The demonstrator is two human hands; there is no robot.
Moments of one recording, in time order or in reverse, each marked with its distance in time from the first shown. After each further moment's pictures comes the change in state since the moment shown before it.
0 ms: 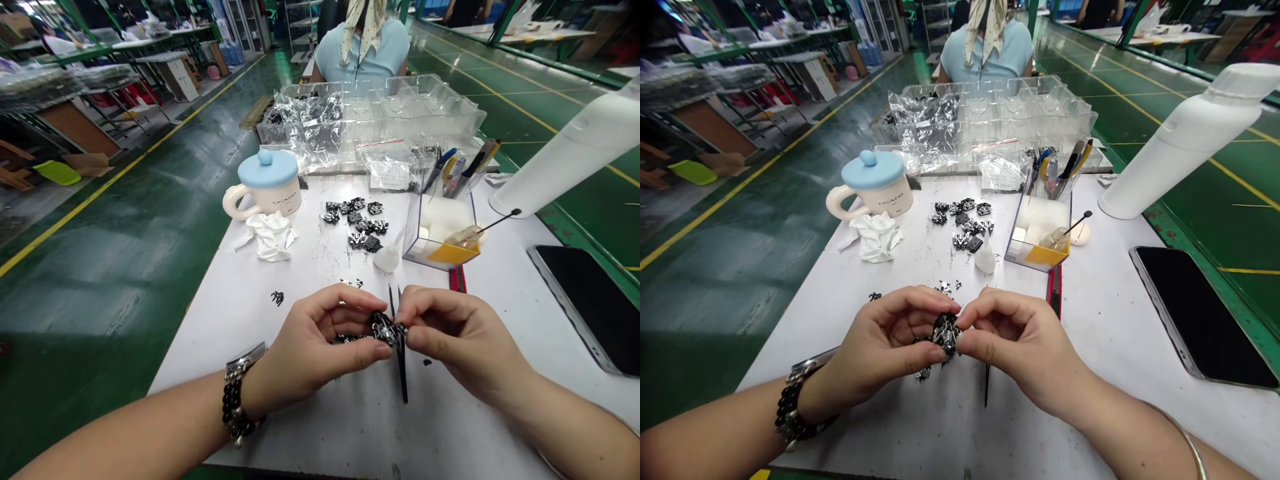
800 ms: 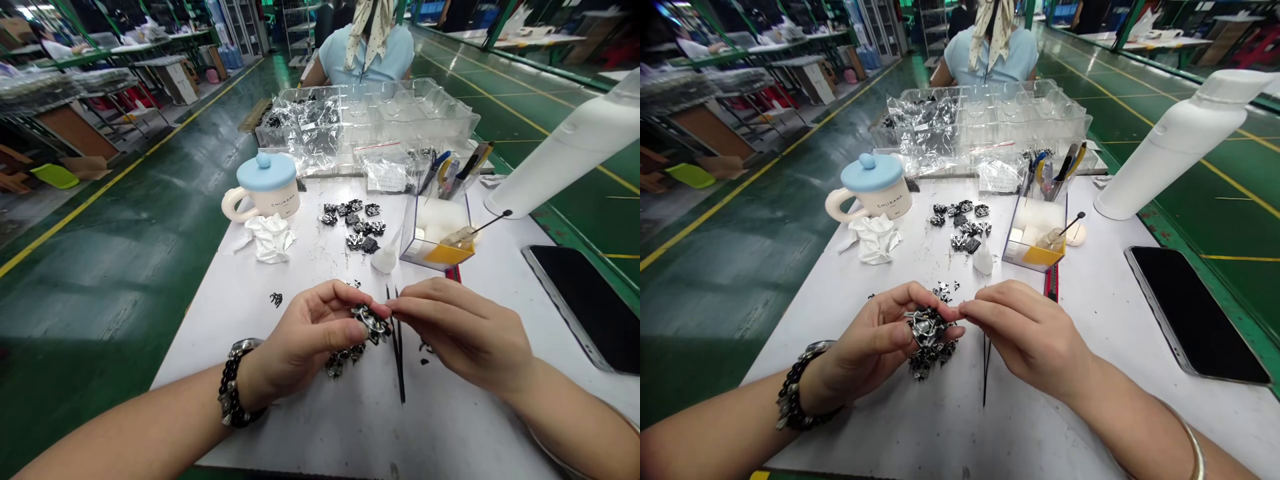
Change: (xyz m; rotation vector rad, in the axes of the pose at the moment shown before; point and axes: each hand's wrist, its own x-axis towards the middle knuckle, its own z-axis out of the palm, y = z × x) left_hand 0.003 0.005 -0.002 -0.325 0.004 -0.155; right_hand 0.004 -0.004 -0.021 -1.072 -0.088 -0.859
